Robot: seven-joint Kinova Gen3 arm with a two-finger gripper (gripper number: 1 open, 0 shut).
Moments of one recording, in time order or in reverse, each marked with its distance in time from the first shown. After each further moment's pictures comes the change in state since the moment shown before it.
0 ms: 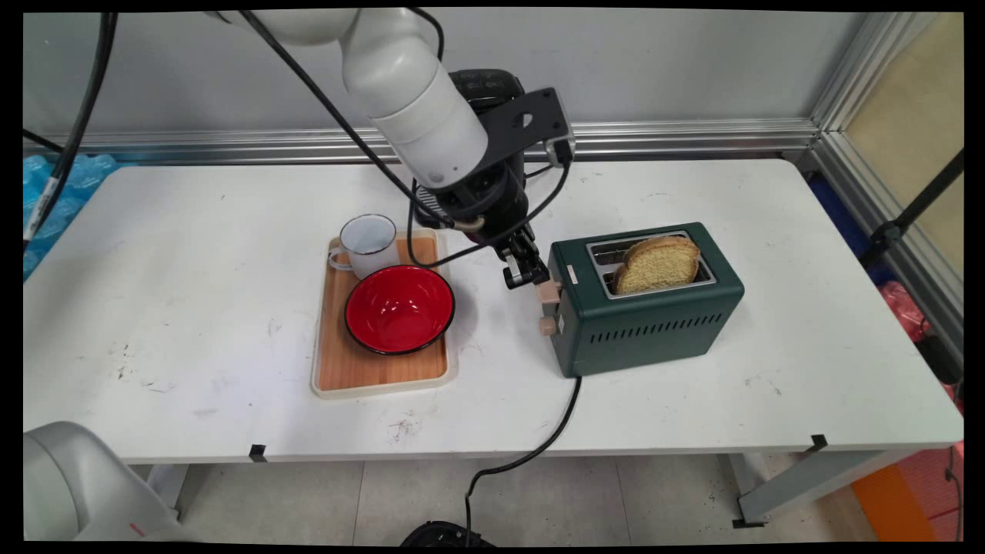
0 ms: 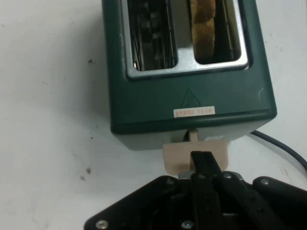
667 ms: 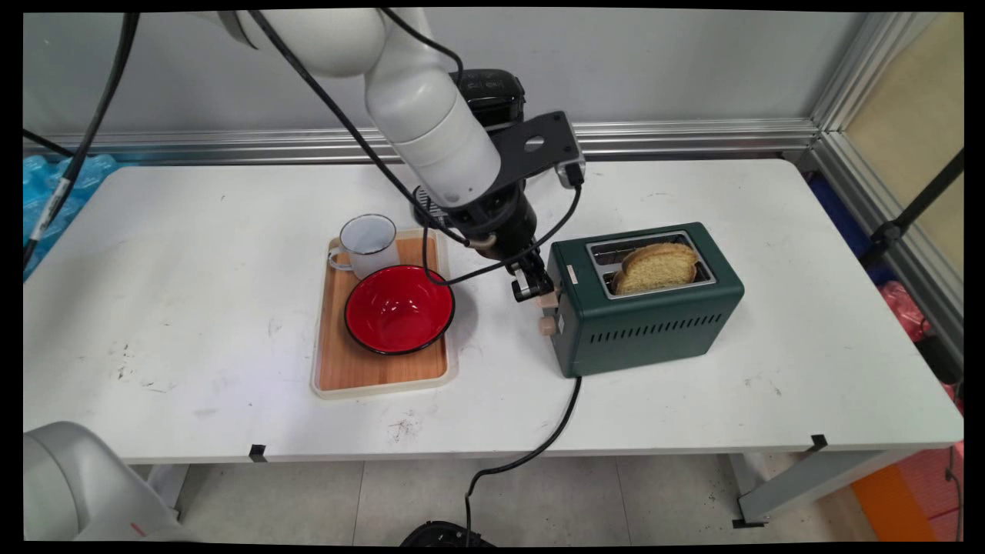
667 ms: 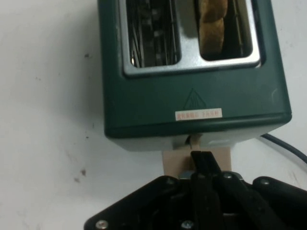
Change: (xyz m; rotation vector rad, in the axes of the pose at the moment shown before) arm 0.001 0.003 0.024 0.007 -0.020 -0.012
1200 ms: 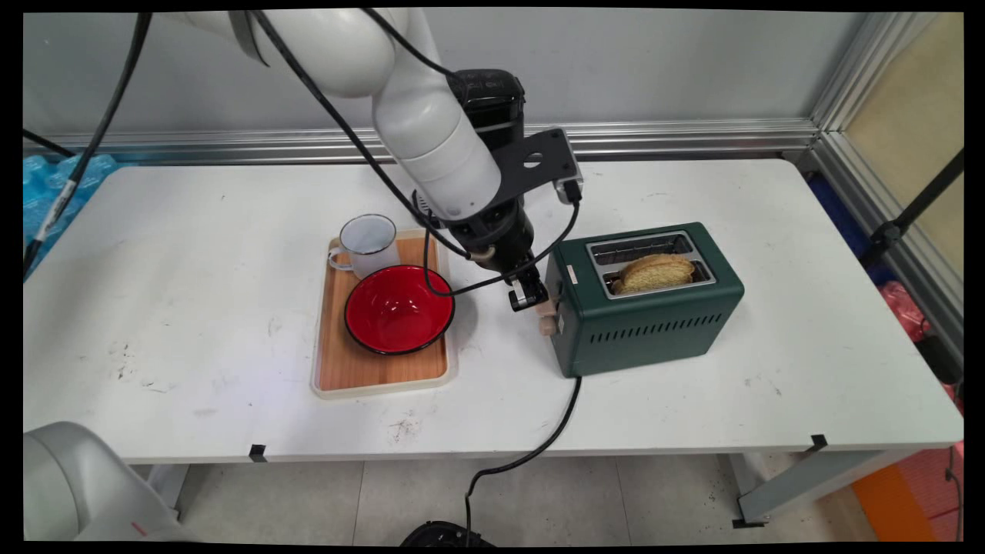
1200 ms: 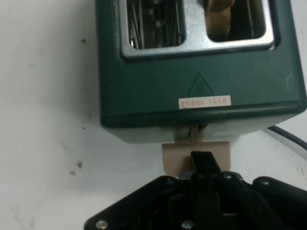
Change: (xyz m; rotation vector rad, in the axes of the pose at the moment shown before) arm -0.005 0.000 0.015 0.001 -0.027 -0.010
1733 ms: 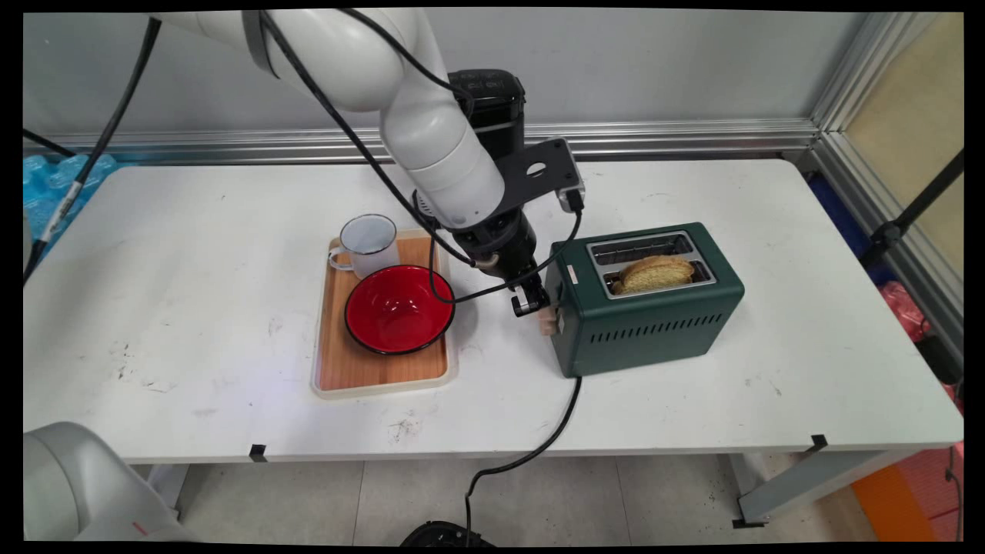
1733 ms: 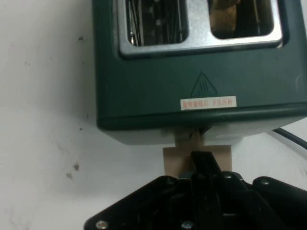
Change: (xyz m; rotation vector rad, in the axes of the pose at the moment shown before) arm -0.001 -0.001 0.012 -0.001 -0.002 -0.005
